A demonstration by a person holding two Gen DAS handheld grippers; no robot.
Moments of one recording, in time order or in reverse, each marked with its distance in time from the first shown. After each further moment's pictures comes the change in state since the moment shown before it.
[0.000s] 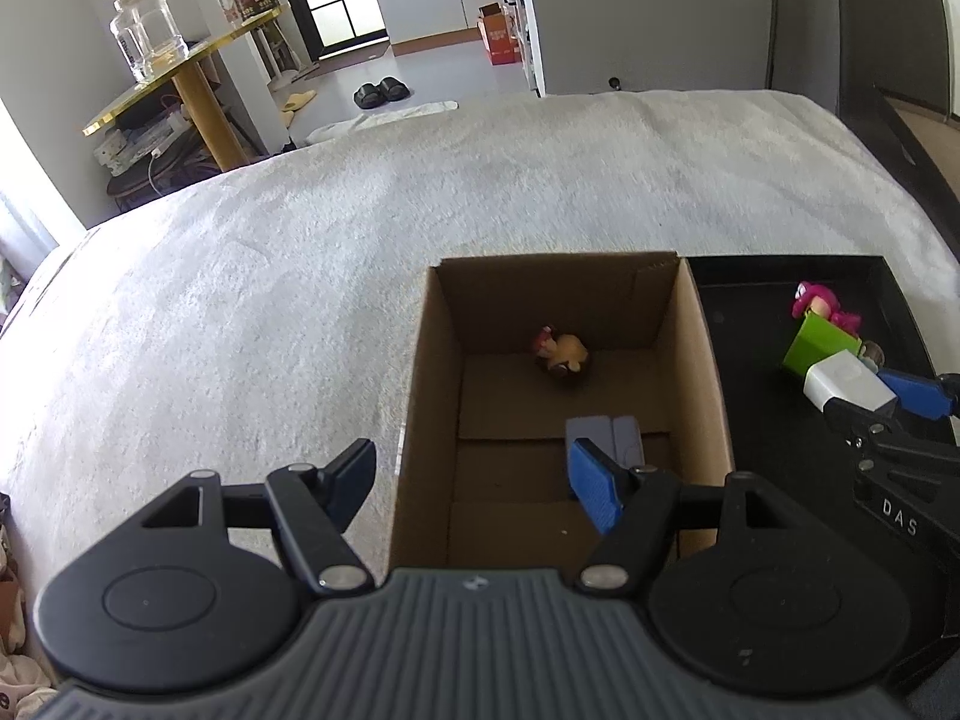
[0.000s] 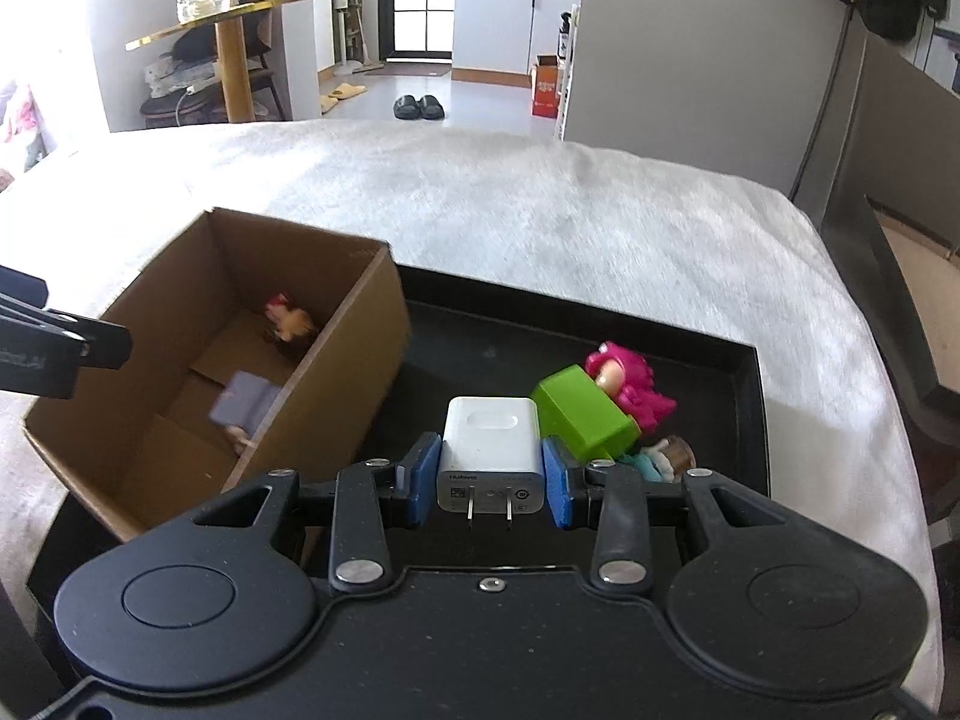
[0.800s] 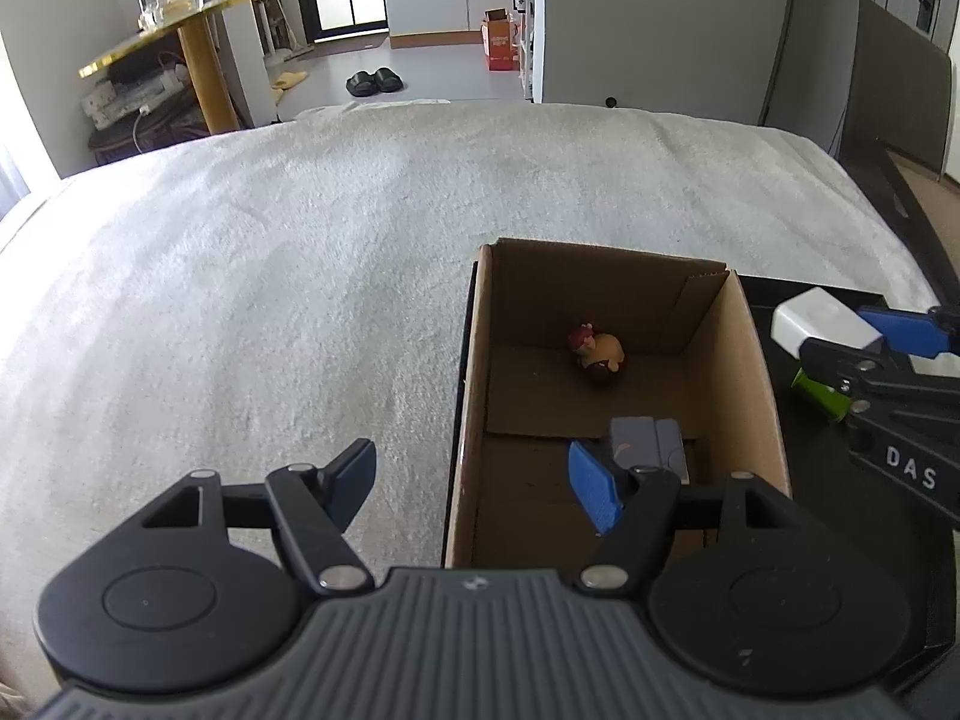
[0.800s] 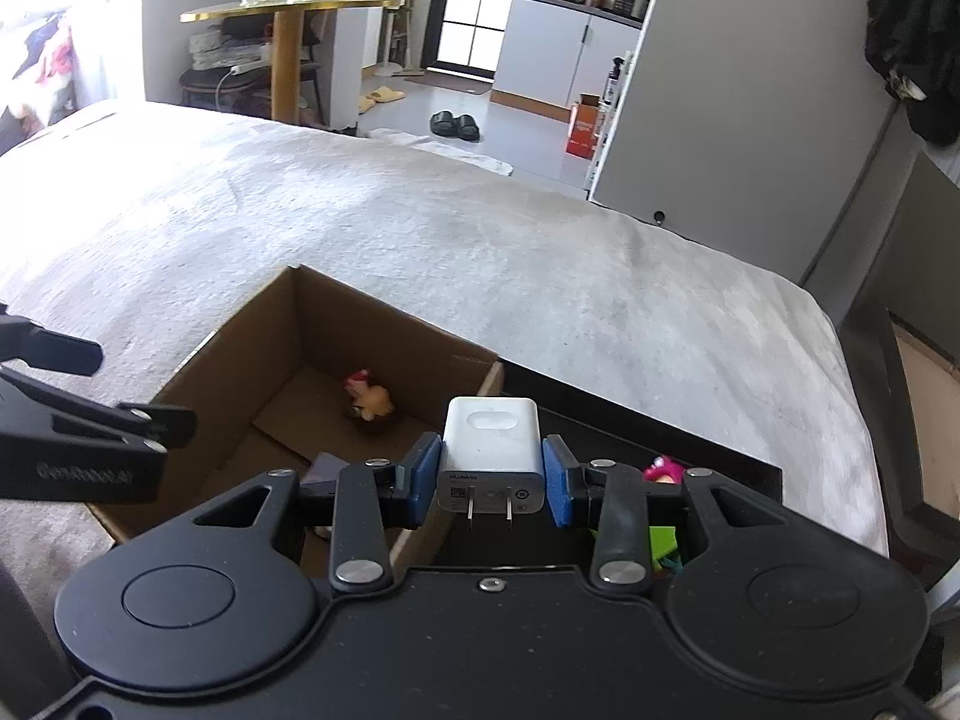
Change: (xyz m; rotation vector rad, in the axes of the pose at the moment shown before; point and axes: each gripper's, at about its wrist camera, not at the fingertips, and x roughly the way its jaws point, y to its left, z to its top) left arm 0.023 0.054 -0.016 -0.105 -0.013 -0.120; right arm -0.006 0.067 0.050 -0.159 -0.030 -0.029
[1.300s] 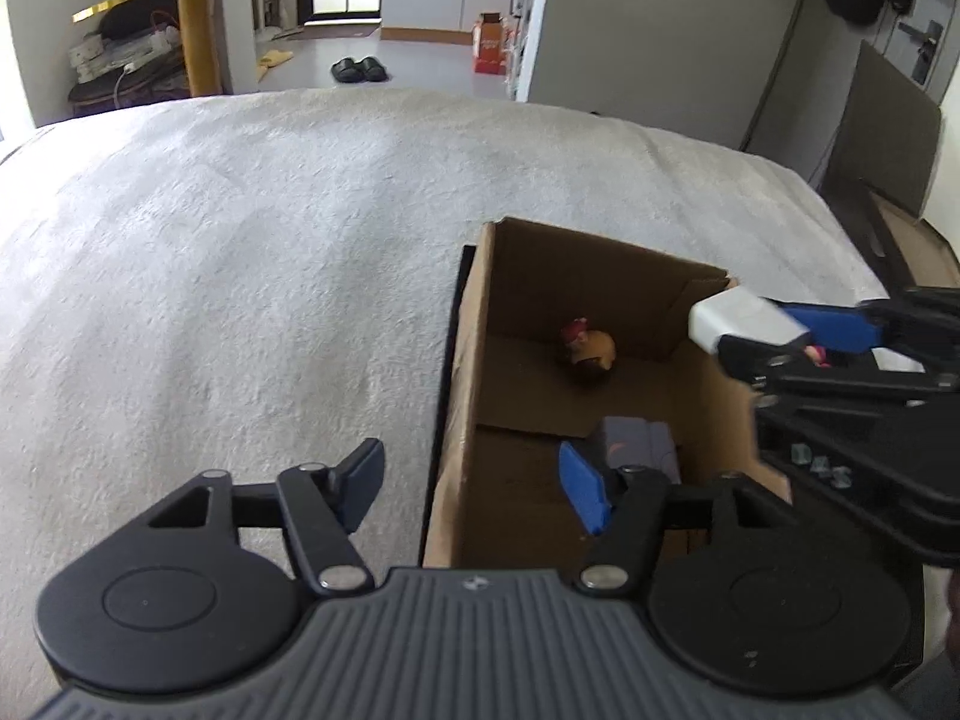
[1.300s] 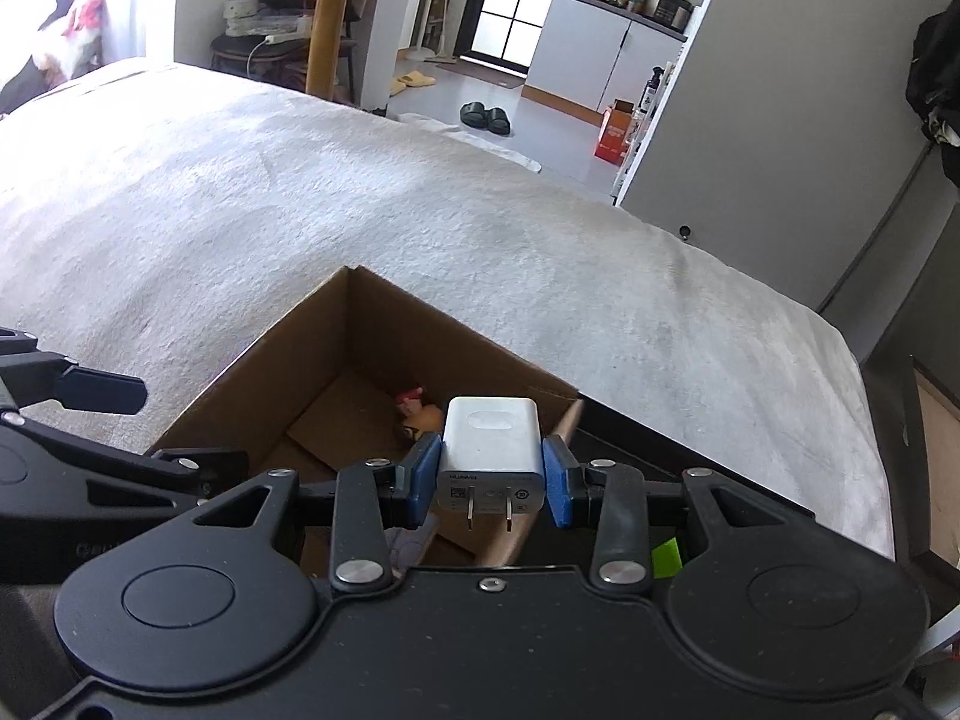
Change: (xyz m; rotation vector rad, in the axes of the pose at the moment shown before) left arm 0.017 0.022 -0.013 -0.084 -0.017 -0.110; right arm 0.023 0.041 0.016 -0.092 0.020 0.000
